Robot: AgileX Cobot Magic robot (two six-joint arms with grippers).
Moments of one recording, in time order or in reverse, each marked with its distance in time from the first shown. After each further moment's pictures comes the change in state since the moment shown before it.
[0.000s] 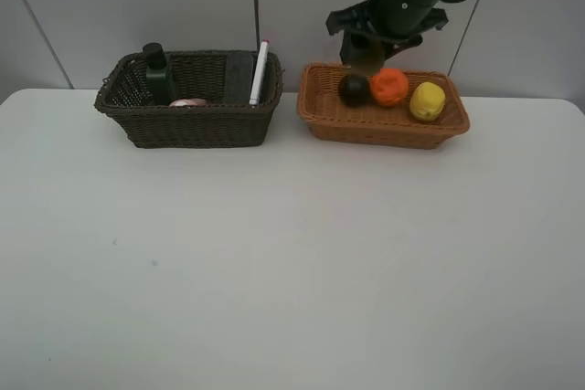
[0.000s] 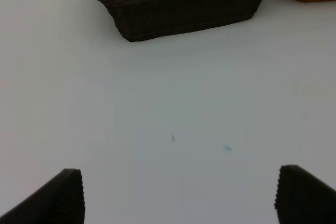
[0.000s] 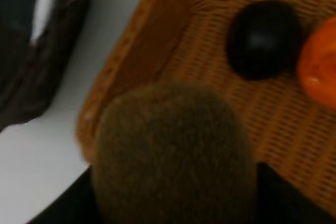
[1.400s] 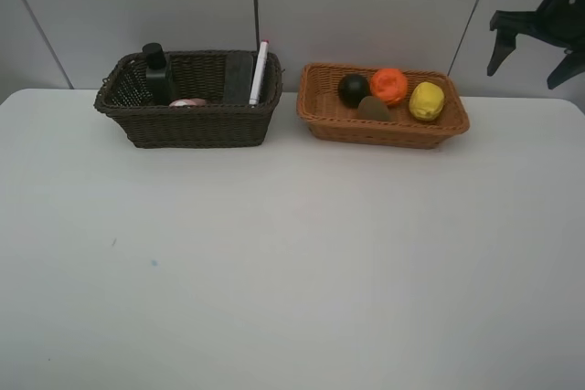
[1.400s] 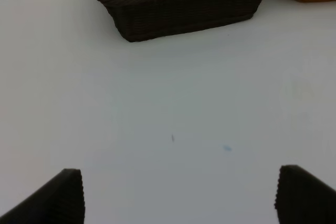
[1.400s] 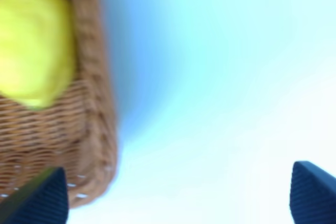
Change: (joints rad) left arm 0.000 0.000 0.000 0.000 0.000 0.000; right arm -0.481 0.060 -0.162 -0.001 0.398 0.087
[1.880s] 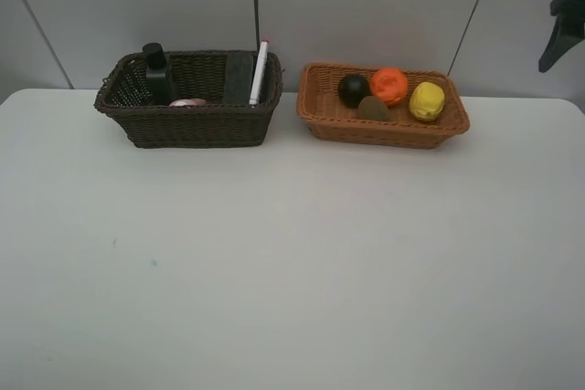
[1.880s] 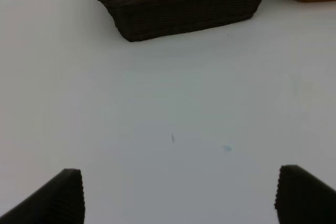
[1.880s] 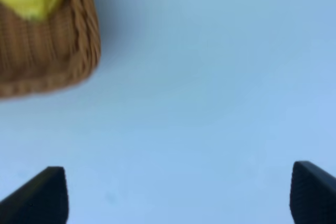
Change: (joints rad) left arm 0.000 0.000 0.000 0.000 0.000 0.000; right arm -0.029 -0.485 0.477 -0.005 -0.060 -0.018
